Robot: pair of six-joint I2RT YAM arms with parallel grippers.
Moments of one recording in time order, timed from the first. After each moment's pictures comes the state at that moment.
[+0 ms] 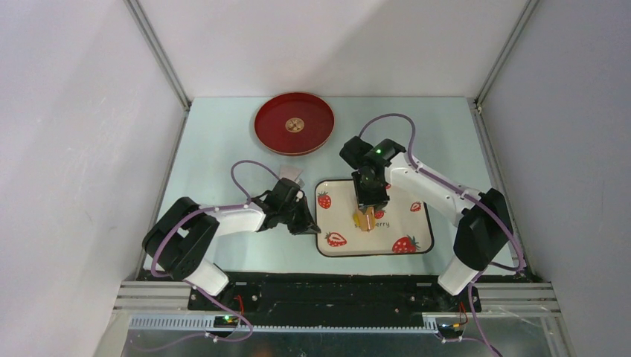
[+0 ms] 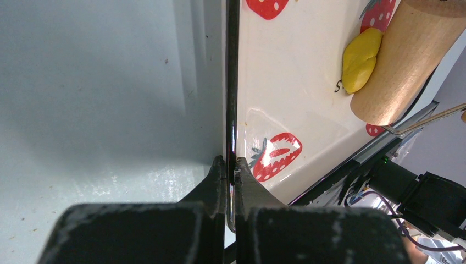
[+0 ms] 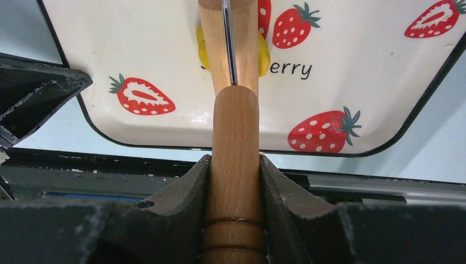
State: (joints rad) left arm -0.66 1.54 0.62 -0.02 0.31 -0.90; right arm 0.75 1.66 1.44 -1.19 0.10 0.60
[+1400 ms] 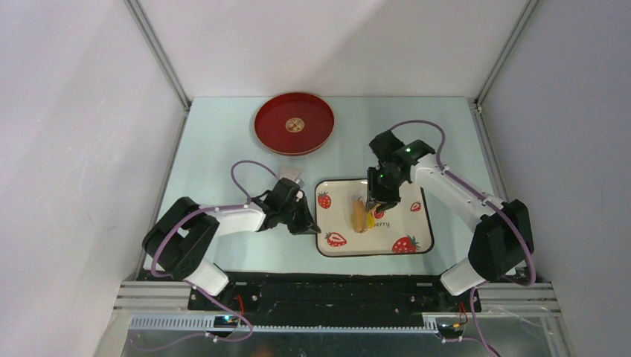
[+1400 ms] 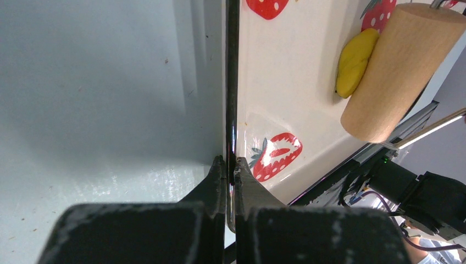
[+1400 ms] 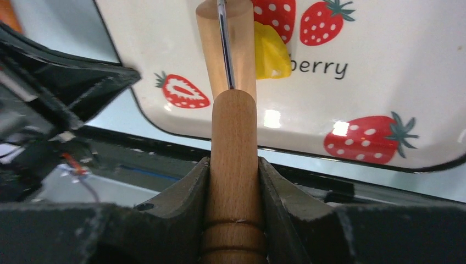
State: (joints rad) left arm -0.66 1.54 0.62 -0.02 0.31 -0.90; right arm 0.59 1.54 1.30 -1.06 -0.13 0.59
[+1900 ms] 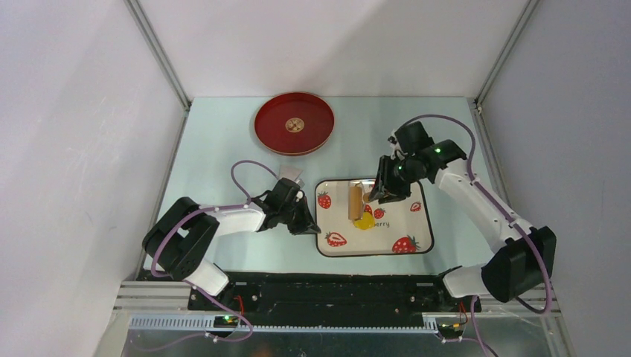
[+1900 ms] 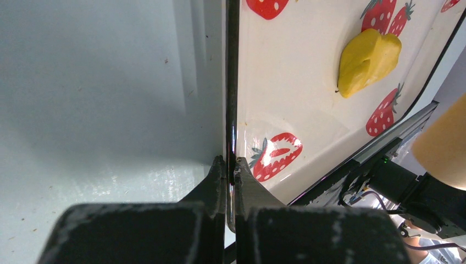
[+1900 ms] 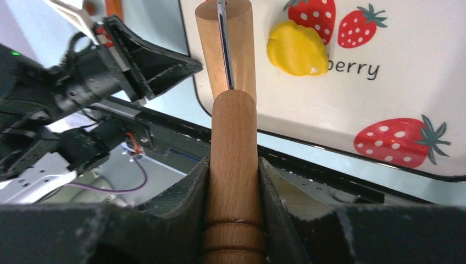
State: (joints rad) left arm -0.66 1.54 0.62 -0.02 0.31 -0.90; right arm 0.41 1.36 1.28 -1.01 -0.38 0.58
